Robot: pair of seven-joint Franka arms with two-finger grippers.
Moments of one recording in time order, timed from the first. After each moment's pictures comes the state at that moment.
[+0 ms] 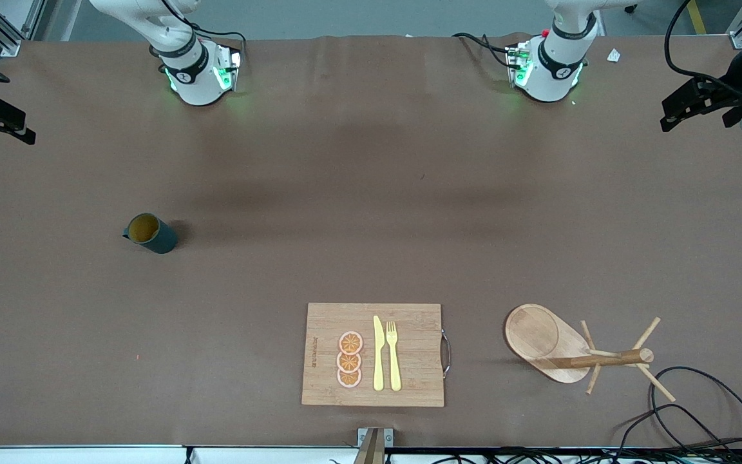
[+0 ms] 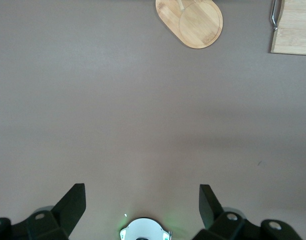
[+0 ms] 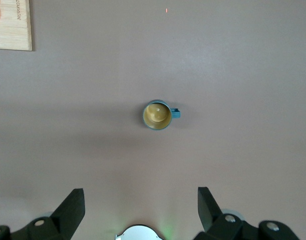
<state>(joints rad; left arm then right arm) 0.09 -0.10 -0.17 -1.57 0.01 1.40 -0.12 0.01 -0.05 -0.10 -1.52 0.02 1.39 -0.15</state>
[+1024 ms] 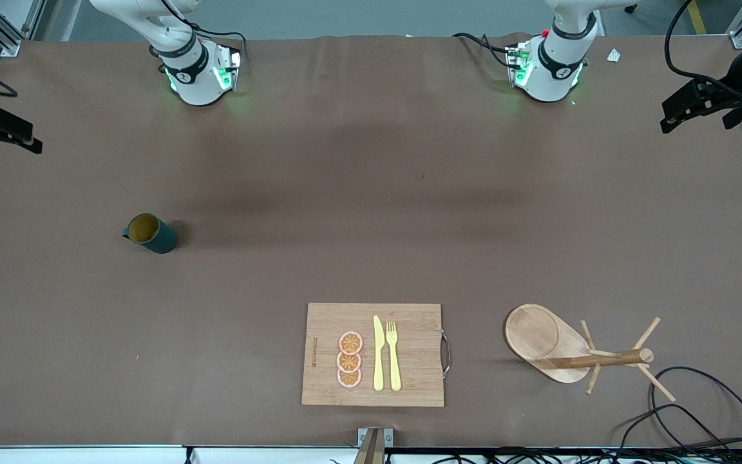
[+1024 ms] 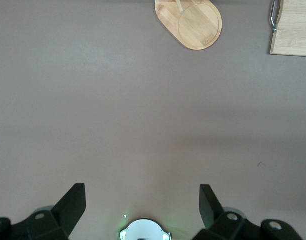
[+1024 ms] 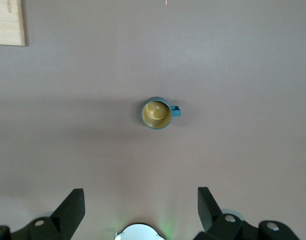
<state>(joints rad) 0.09 -0.10 -0.18 -1.56 0.01 1.41 -0.12 0.01 0.02 -0.11 -1.52 0.02 1.40 -0.15</state>
